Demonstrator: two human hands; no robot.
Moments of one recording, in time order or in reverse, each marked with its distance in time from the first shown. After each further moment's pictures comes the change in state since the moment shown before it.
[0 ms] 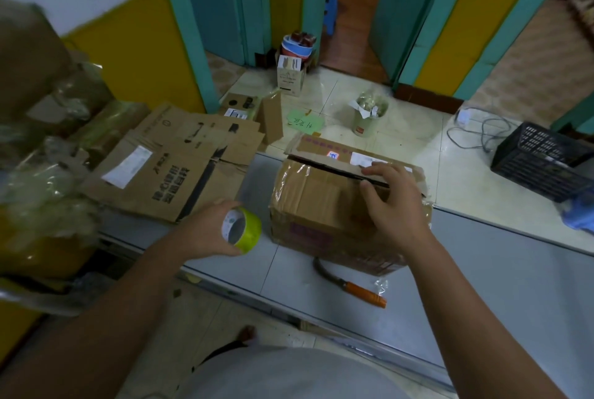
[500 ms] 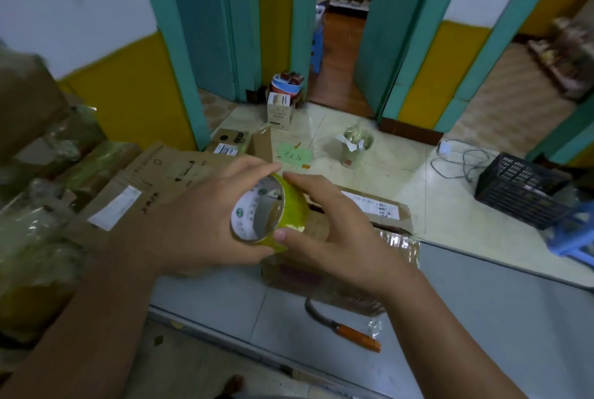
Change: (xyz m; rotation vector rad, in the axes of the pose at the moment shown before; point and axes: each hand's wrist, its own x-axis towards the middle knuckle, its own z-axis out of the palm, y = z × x) left_hand -0.044 0.179 -0.128 0.063 0.277 0.489; right_hand -0.008 -0.121 -0.026 0.204 -0.323 -0.411
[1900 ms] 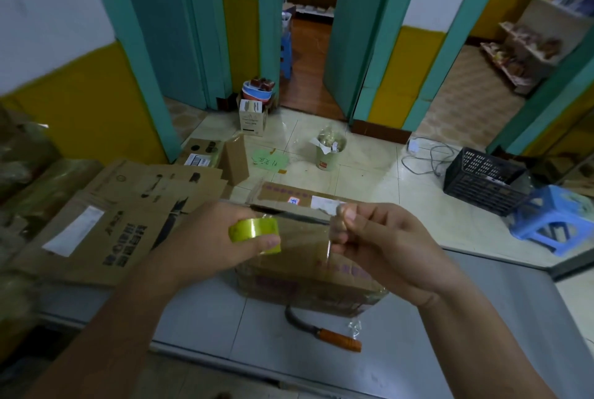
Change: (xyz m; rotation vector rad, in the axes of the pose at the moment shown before) left_hand 0.021 0.009 0.047 -0.204 -0.027 -0.232; right_hand -0.046 0.021 -0.058 1.079 0.035 0.348
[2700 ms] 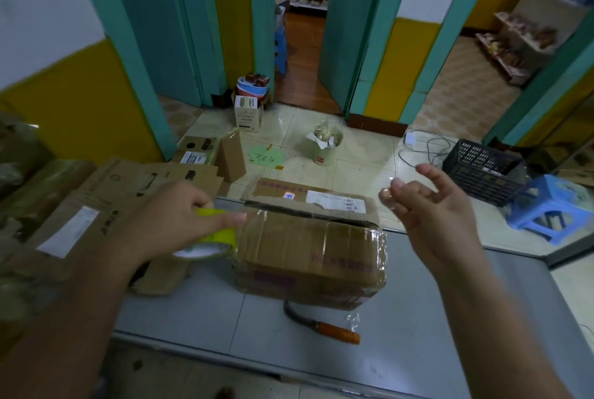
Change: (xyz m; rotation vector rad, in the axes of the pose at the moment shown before) left_hand 0.010 -0.025 -0.033 0.025 0.023 -0.143; right_hand -0.010 -0.020 -0.037 0.023 0.650 -0.305
